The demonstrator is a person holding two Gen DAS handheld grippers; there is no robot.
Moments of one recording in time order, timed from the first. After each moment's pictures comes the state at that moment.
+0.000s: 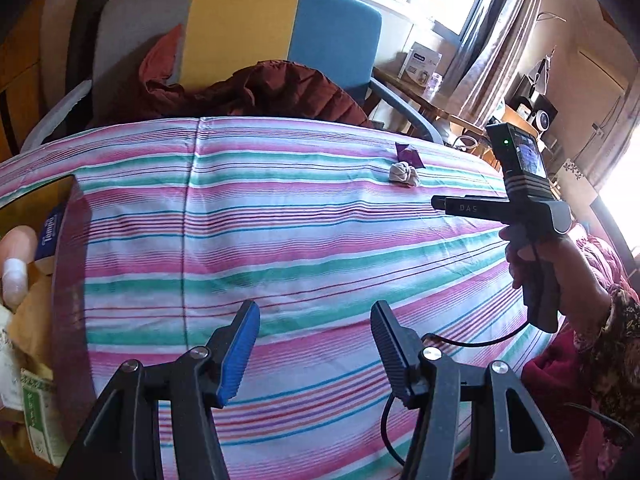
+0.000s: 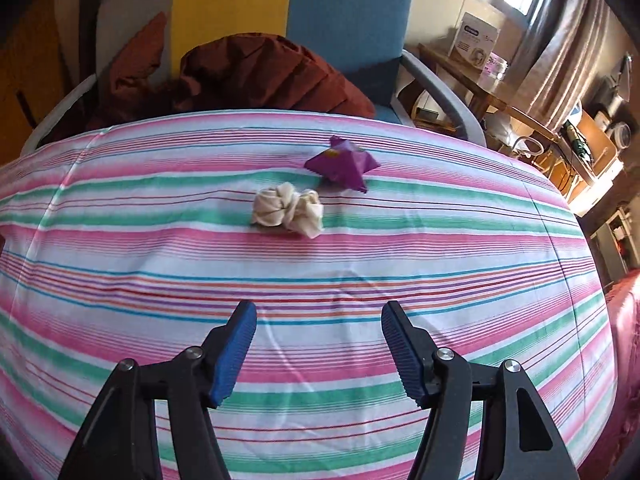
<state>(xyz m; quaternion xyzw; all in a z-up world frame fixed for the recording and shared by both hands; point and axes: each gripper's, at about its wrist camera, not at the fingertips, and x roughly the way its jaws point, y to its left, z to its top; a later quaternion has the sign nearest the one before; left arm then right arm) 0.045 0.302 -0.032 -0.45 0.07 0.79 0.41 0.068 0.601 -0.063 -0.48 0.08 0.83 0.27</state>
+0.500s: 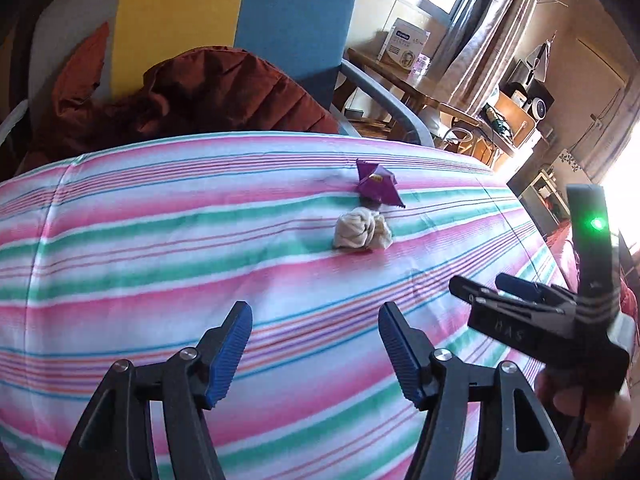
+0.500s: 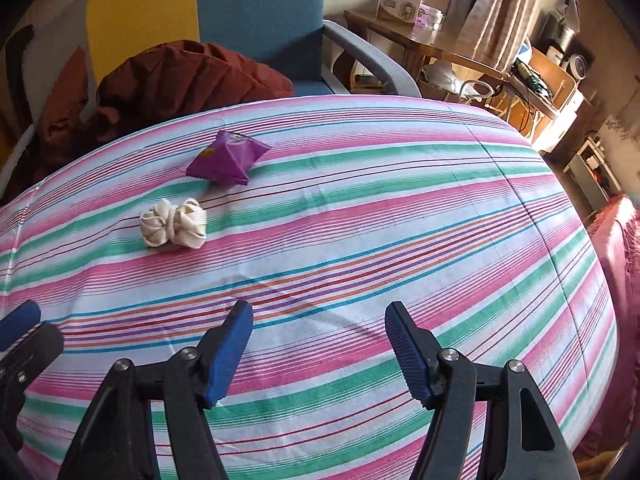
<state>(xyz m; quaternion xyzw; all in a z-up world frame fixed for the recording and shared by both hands) -0.008 0.509 -0.056 -0.46 0.08 0.77 0.44 0.093 0.664 -0.067 -0.48 0.16 0.79 0.35</state>
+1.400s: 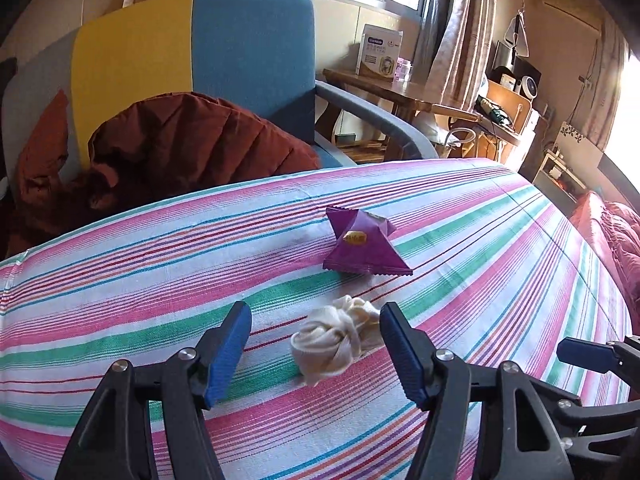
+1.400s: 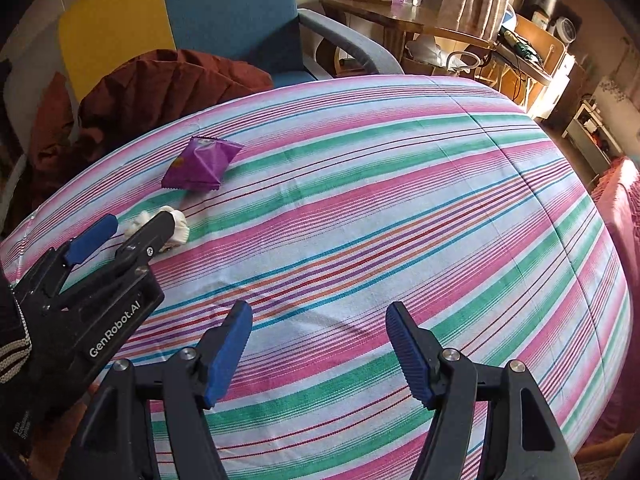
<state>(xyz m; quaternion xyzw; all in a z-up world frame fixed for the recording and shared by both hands) -0.018 0.597 -0.088 -0.37 0.14 0.80 0.45 0.100 0.682 -0.068 -0.48 0.21 0.77 0.35</state>
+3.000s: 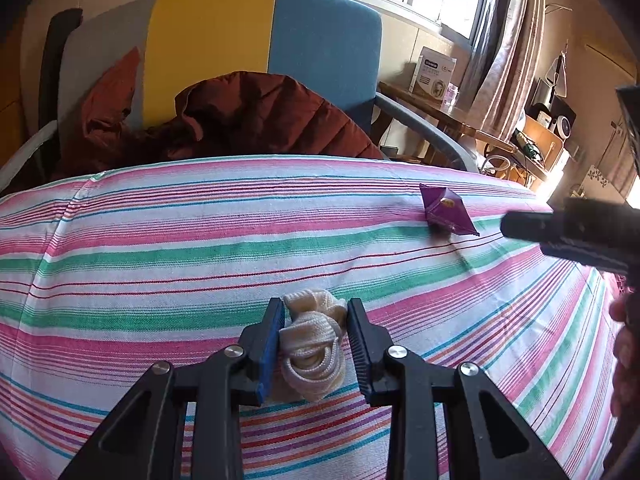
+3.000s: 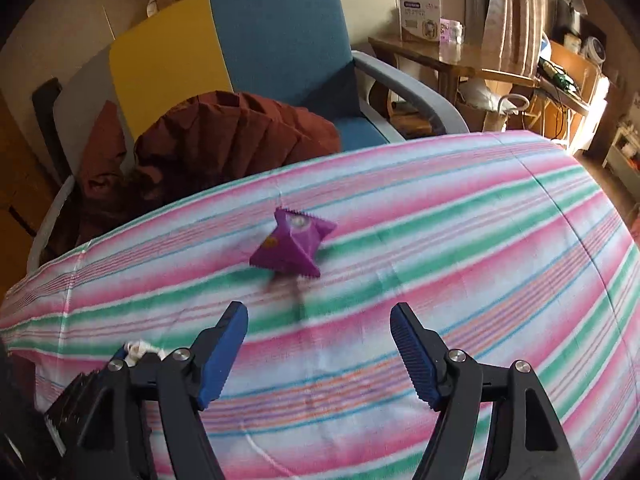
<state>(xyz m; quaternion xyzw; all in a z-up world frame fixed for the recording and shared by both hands) -0.035 0.498 -0.103 -0.39 0.07 0.83 0.39 0.040 0.683 -0.046 -0.40 0.21 0.84 0.29</state>
